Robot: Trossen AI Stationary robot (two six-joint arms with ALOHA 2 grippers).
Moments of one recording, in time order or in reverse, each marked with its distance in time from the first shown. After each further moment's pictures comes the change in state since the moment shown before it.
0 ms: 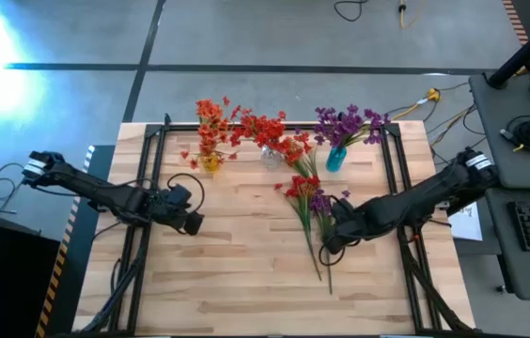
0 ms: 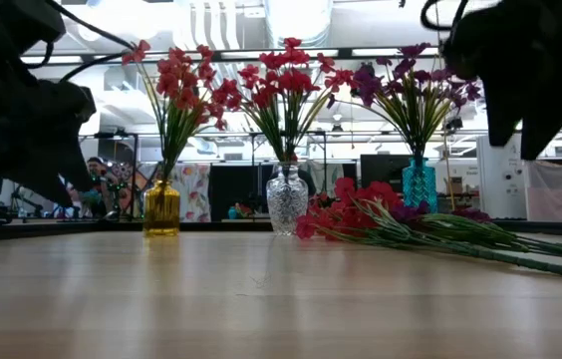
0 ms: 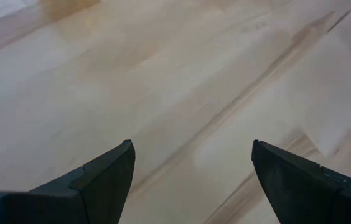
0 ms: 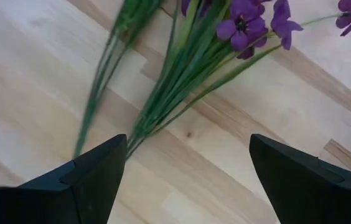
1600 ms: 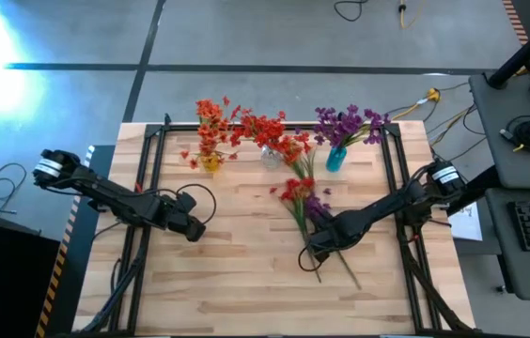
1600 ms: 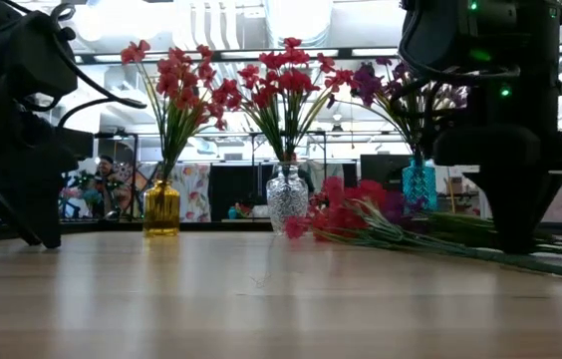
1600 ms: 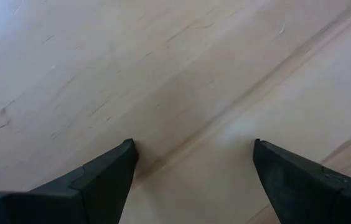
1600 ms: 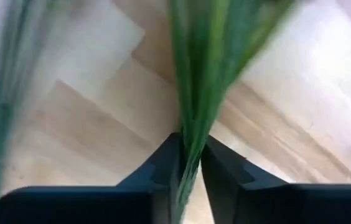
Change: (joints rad) left arm 0.000 0.314 0.003 -0.001 0.099 -0.045; right arm -0.041 0.321 -0.030 0.184 -0.112 -0.096
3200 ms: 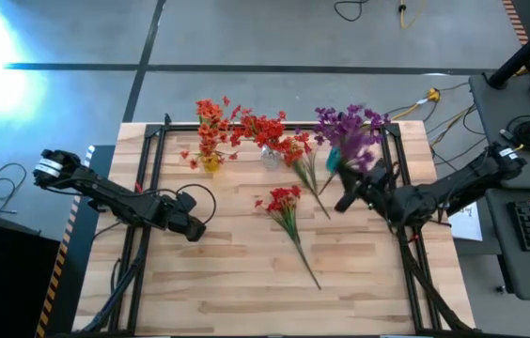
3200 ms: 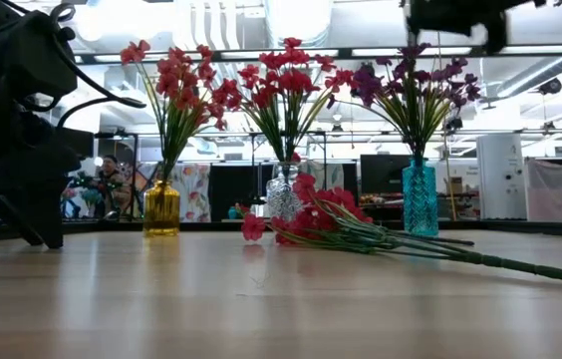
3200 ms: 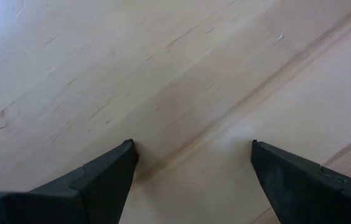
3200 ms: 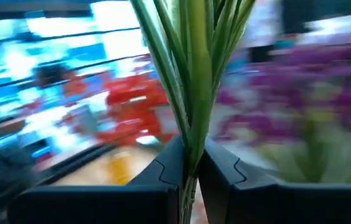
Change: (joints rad) left arm 0.000 0.000 -0.003 0.020 -0.027 -0.007; right arm 0.039 -0.821 -0.454 1.305 1.095 -1.125
